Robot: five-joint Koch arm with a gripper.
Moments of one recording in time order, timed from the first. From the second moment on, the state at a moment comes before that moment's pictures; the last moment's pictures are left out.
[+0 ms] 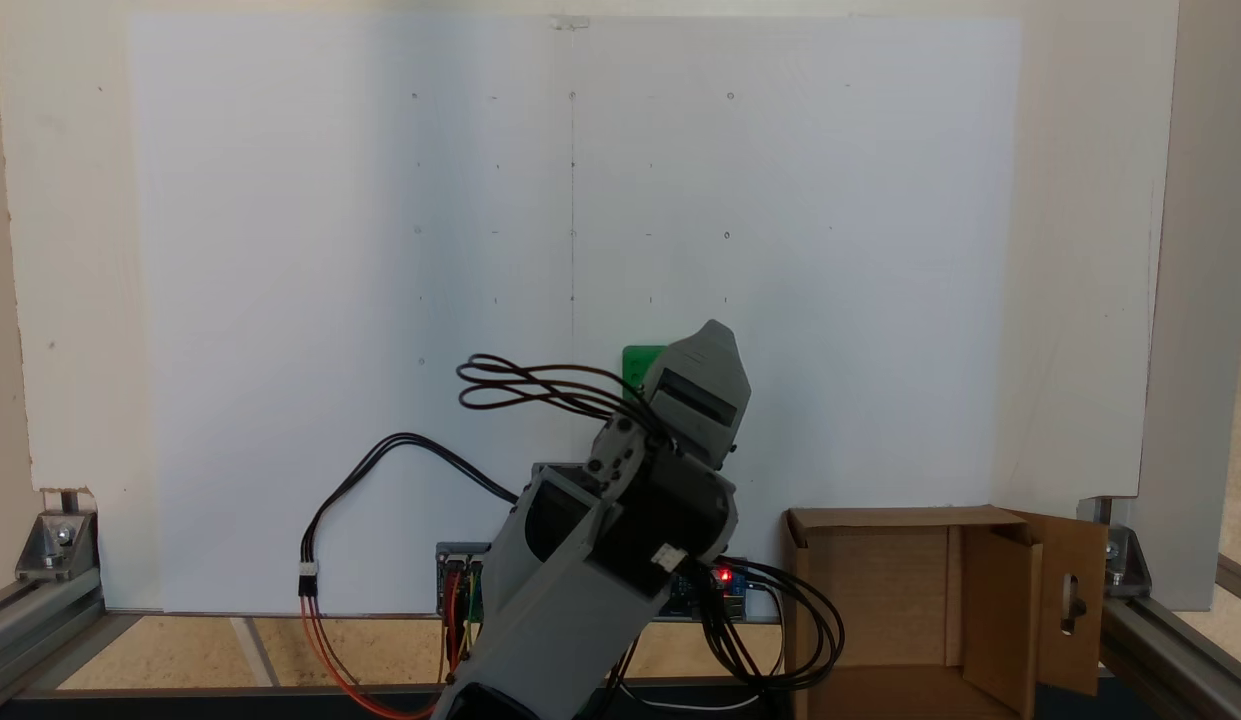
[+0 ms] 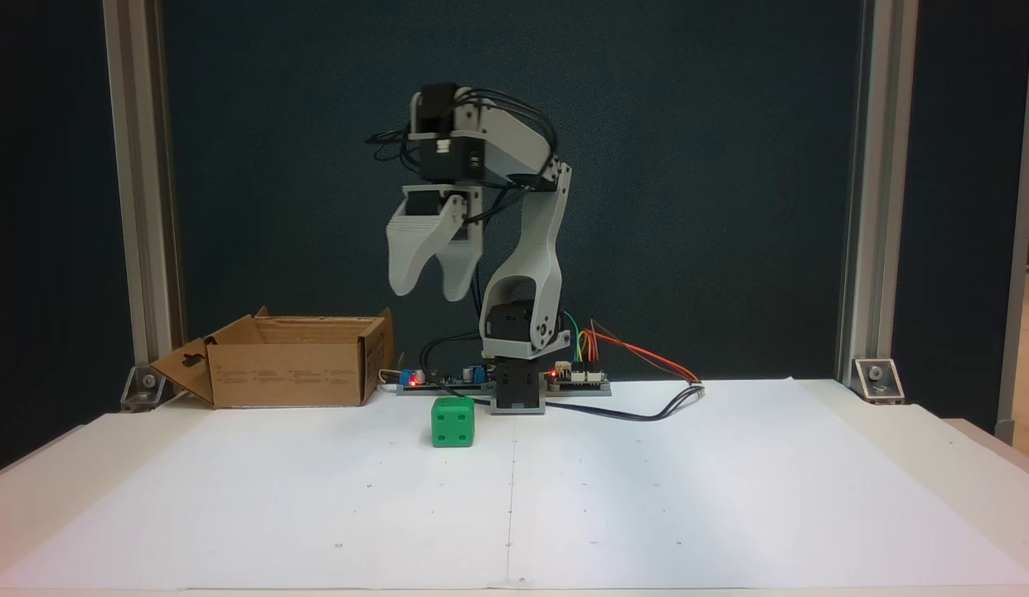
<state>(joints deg) 33.9 109.3 89.2 78.4 -7.6</state>
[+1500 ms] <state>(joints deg) 31.8 116.4 110.9 72.4 -33.2</state>
